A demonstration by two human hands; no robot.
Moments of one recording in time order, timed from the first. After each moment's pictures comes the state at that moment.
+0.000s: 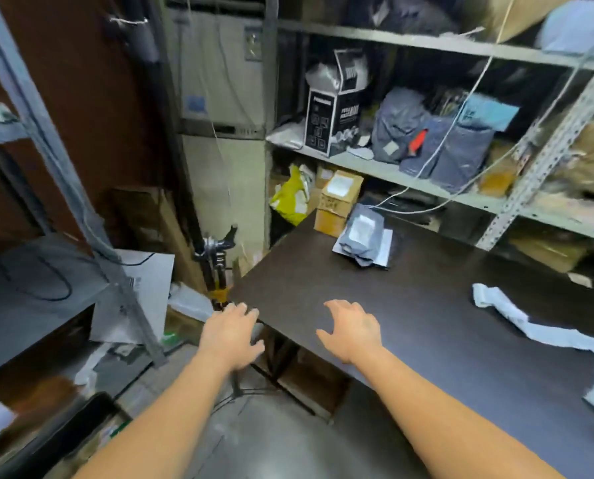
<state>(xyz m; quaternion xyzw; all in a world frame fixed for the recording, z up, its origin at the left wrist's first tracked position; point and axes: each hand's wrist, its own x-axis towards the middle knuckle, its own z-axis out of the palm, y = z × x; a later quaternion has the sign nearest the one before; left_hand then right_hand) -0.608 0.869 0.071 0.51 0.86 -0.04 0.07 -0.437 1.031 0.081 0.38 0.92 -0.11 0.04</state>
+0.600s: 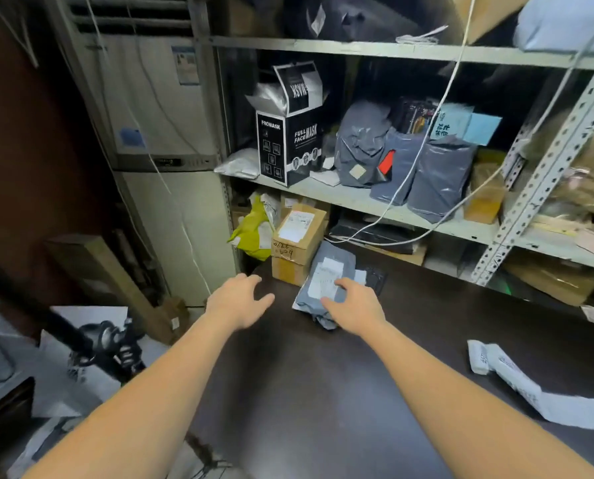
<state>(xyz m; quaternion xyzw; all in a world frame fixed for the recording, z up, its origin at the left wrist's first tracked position) -0.671 1.165 0.125 0.44 0.88 0.10 0.12 -0.479 1.299 0.118 0.47 0.82 -0.31 -0.10</state>
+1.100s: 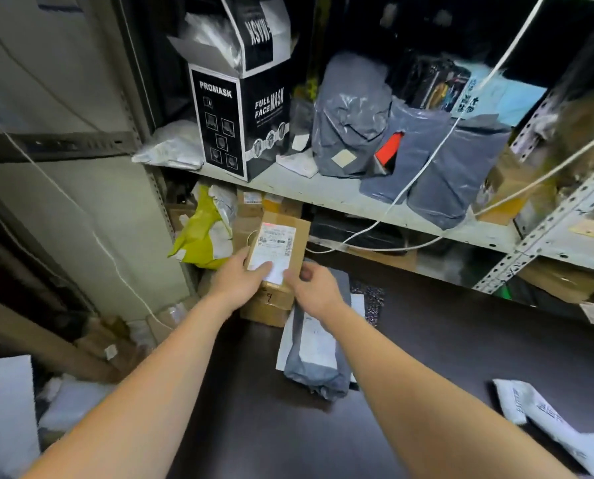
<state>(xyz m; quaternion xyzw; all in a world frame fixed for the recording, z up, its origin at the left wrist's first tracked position) -0.809 1.385 0.059 0.38 0.78 0.41 0.29 -0.654 1.444 0.071 0.50 0.66 -0.53 -0.20</state>
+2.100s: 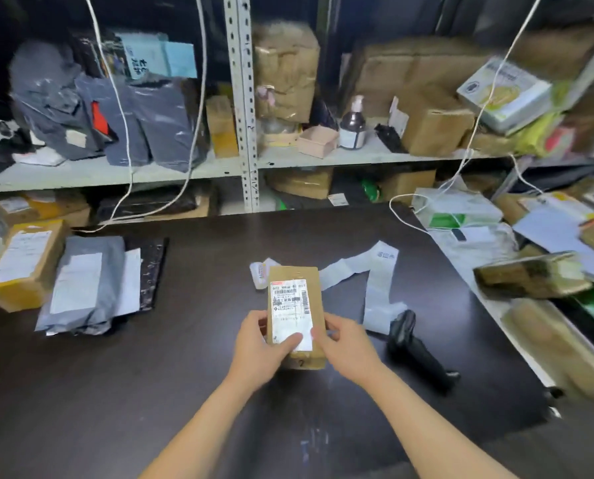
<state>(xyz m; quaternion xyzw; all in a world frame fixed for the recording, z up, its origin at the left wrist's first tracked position) -0.273 1.250 0.034 0.50 0.64 0.38 0.44 -0.094 1.255 0.055 0.62 0.60 -0.44 -0.26</state>
